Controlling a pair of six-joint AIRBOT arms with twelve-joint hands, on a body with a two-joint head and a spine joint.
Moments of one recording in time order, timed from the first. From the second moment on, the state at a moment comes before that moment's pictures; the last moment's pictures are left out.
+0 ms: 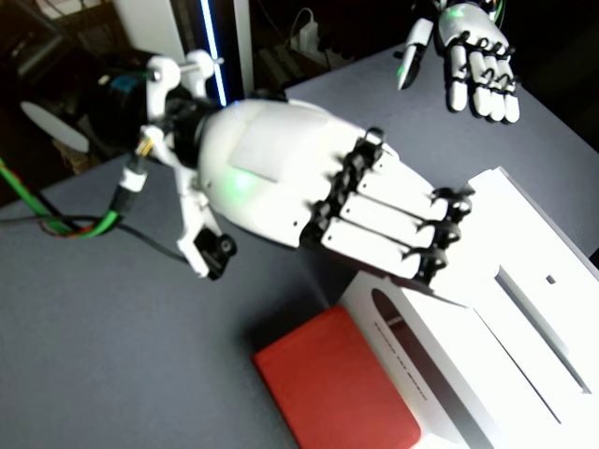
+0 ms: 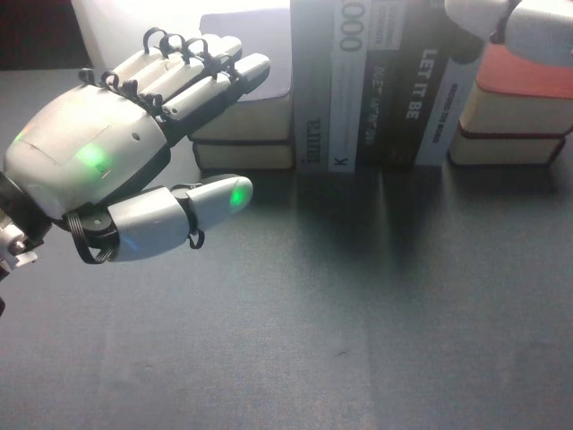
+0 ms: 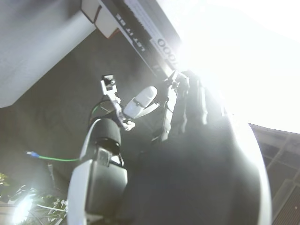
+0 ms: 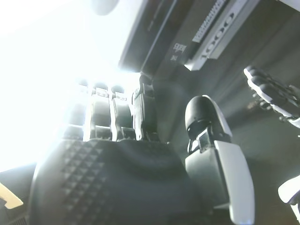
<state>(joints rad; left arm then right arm) 0.91 -0.80 1.02 -0.01 -1.08 0.90 -0.57 -0.94 1.12 0.20 0.75 -1.10</state>
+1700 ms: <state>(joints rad) 0.95 -0.79 1.01 -0.05 -1.12 0.90 -1.16 -0.76 0.86 -0.01 1.18 -0.67</state>
